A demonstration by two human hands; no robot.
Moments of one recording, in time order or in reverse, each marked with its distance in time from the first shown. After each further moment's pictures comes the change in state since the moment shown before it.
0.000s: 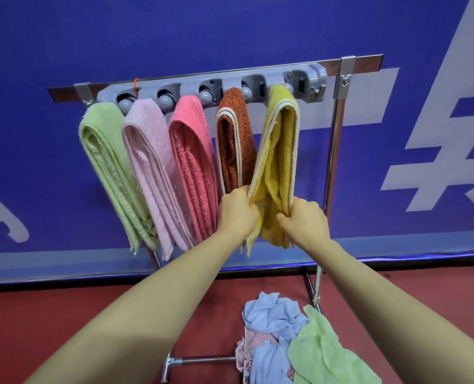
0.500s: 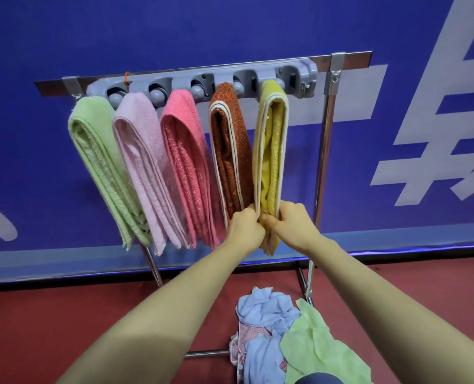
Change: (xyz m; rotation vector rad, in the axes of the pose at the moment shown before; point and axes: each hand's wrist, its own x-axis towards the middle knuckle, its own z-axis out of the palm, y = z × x) left_hand -0.029 -0.009 0.037 0.002 -0.259 -0.043; right_hand -0.011 0.005 0.001 0.216 -0.156 -0.142
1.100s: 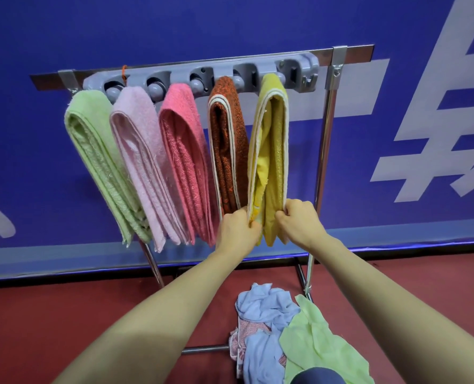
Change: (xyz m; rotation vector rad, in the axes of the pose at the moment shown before) left_hand -0.008 -0.021 0.001 0.061 0.109 0.005; right_hand 0.001 0.011 0.001 -0.017 0.029 0.127
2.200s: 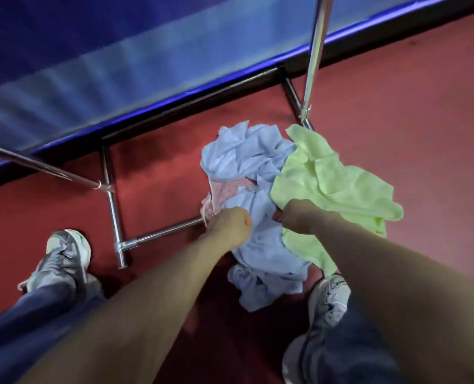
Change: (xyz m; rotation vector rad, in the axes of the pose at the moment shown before) left_hand -0.096 -0.297 0.361 0.391 -0.955 -0.179; right_hand -0.121 0.361 0.340 -0.229 -0.867 0.652
